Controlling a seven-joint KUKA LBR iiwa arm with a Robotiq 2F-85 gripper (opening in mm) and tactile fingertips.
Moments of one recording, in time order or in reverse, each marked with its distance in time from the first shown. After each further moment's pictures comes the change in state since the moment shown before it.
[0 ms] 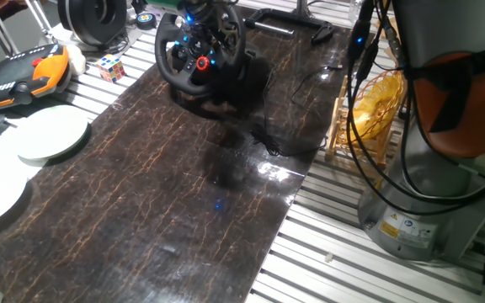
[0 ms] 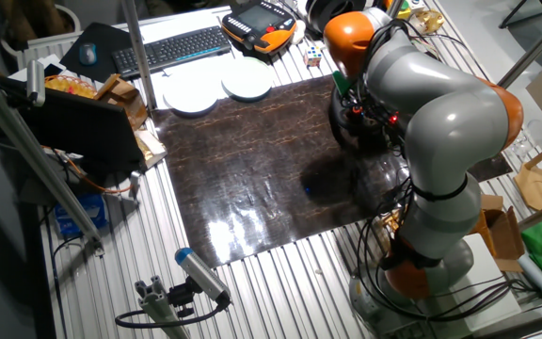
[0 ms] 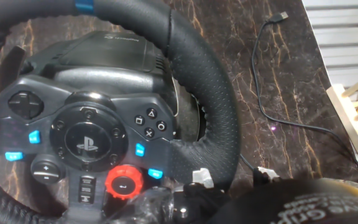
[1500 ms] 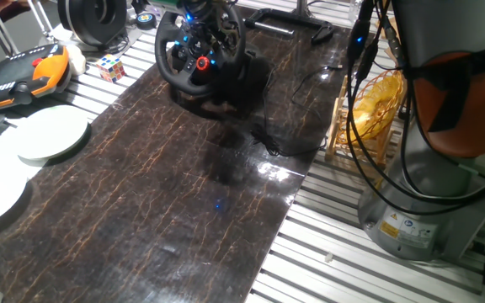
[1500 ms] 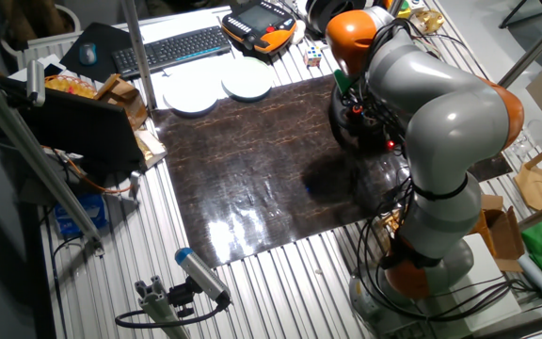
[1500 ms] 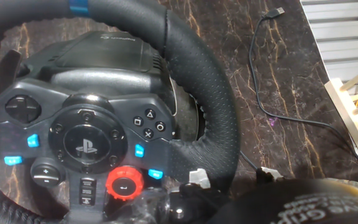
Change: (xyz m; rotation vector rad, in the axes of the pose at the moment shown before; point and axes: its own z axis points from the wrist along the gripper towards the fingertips) arm 0.001 0.003 0.000 0.005 0.029 0.028
